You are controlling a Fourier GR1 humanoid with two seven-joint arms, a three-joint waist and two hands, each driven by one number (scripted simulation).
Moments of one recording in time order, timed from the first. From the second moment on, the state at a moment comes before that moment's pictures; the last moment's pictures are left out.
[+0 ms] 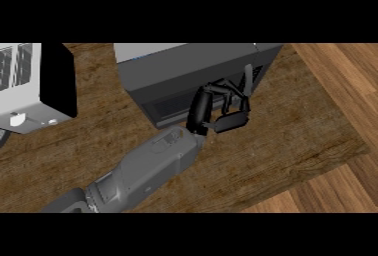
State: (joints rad) left arm -0.98 0.00 -0.92 -0.71 1.02 0.62 -0.70; right arm -0.21 -0.75 -0.12 -1.72 -1.03 0.75 -0.13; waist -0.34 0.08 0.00
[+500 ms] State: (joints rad) left arm -0.99 0.00 -0.96 -0.71 1.08 0.60 -0.66; right arm -0.18 -0.78 -0.15 -1.74 -1.07 0.74 -0.12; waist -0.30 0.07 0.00
